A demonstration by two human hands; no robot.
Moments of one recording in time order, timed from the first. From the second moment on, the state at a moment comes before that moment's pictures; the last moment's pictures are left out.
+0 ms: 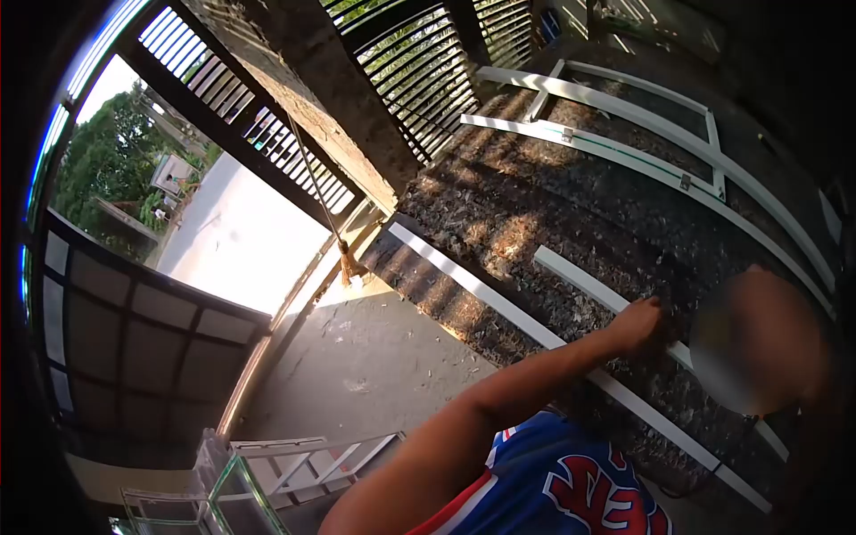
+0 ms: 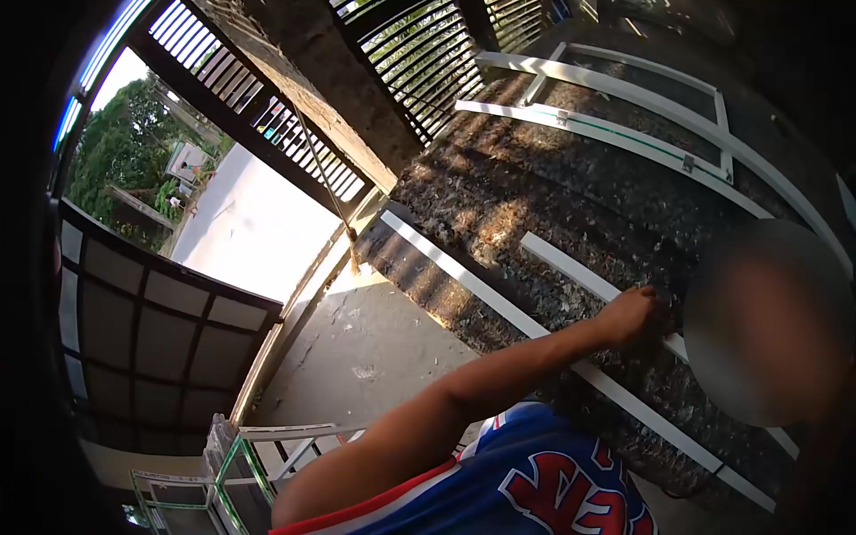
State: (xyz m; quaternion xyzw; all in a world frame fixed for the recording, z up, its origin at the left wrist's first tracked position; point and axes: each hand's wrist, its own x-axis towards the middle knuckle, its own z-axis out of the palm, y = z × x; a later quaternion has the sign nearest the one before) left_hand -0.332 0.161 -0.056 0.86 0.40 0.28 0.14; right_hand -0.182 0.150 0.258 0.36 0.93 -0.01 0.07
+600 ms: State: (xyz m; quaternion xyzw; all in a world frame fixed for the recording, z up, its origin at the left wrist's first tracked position) left_hand -0.332 0.161 -0.050 0.84 0.43 0.27 0.21; right_hand -0.194 0.151 0.269 0.30 0.95 0.06 0.10
